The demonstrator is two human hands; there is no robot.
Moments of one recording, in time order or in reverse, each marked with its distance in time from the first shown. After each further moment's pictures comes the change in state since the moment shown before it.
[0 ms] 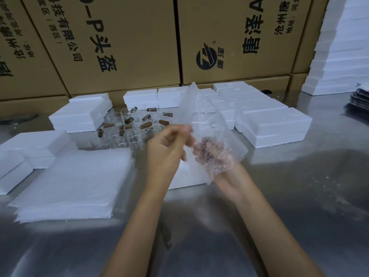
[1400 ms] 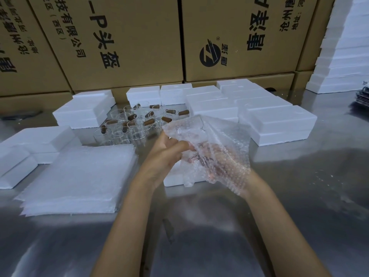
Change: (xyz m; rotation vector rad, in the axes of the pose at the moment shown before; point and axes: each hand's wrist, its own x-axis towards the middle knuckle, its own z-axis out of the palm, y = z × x) left_hand 0.010 -0.019 -0.031 -0.196 -0.302 -0.348; right_hand -0.005 -0.004 -0.011 -0.334 0.166 0.326
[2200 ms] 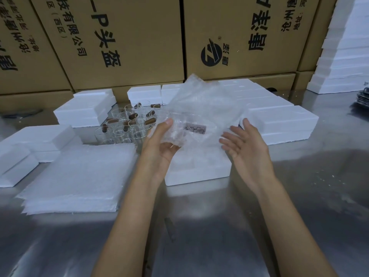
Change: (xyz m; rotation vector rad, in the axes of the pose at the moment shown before) left_hand 0.002 0.012 0.001 -0.493 0.230 0.026; right_hand 0.001 -0.023 -0.017 0.319 0.169 -0.291
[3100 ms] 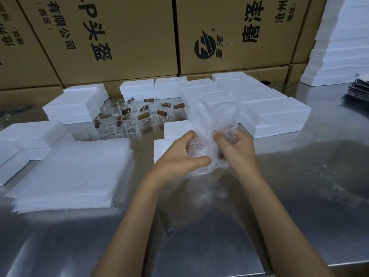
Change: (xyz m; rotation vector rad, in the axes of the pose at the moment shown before) left_hand -0.010 -0.033 0.013 1.013 -0.354 0.001; right_hand 0.005 0.027 -0.002 -0.574 0.134 -0.353
